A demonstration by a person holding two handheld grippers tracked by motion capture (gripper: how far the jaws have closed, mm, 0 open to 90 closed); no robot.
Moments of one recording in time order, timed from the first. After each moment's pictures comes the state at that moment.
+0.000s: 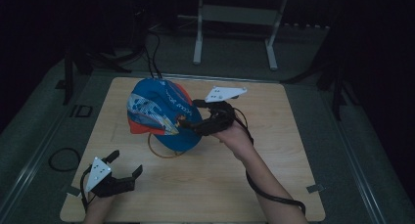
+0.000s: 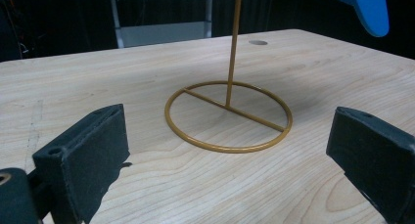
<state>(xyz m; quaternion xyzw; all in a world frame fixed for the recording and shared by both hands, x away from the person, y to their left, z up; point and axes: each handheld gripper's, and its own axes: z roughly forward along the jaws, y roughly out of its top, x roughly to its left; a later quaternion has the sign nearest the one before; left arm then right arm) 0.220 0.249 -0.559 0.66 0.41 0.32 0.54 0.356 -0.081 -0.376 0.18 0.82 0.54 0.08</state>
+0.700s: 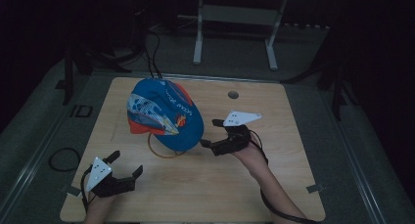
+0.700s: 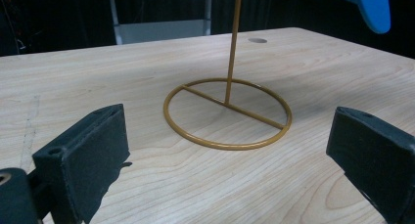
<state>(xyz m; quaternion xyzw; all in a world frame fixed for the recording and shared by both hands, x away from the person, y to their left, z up) 0.221 0.250 -0.561 0.66 0.42 0.31 0.54 0.347 -0.132 -0.444 0.20 0.83 0.52 0.11</state>
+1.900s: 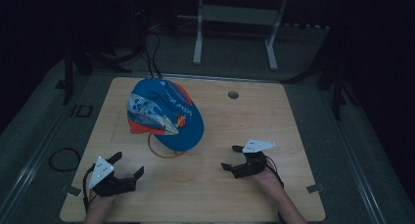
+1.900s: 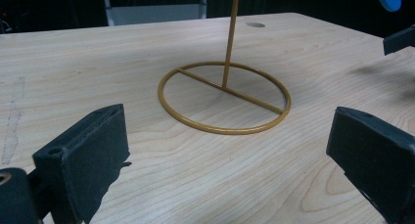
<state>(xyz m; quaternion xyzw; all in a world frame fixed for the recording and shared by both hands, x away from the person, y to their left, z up) 0.226 0.250 -0.568 0.68 0.42 0.29 0.53 0.335 -0.204 -0.550 0.24 0.84 0.48 0.09</state>
